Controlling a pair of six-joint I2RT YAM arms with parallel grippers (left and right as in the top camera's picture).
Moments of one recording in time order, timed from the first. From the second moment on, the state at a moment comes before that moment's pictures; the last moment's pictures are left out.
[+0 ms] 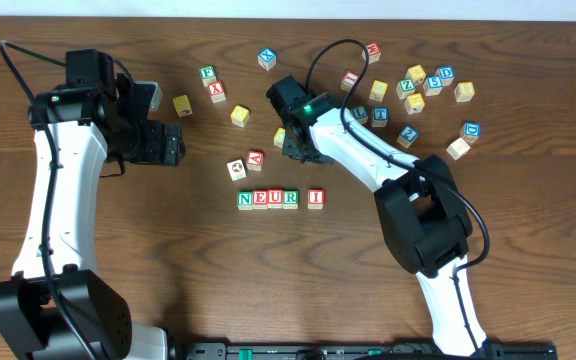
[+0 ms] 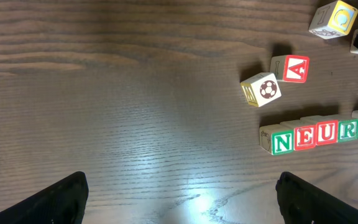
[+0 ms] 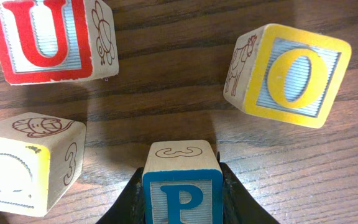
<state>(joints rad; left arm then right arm) 0.13 1.64 1.46 -1.14 0.21 0.20 0.60 2.28 1.79 -0.87 0.19 0.81</state>
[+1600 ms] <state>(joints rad) 0.13 1.64 1.46 -1.14 0.21 0.20 0.57 1.95 1.78 -1.19 0.24 0.64</state>
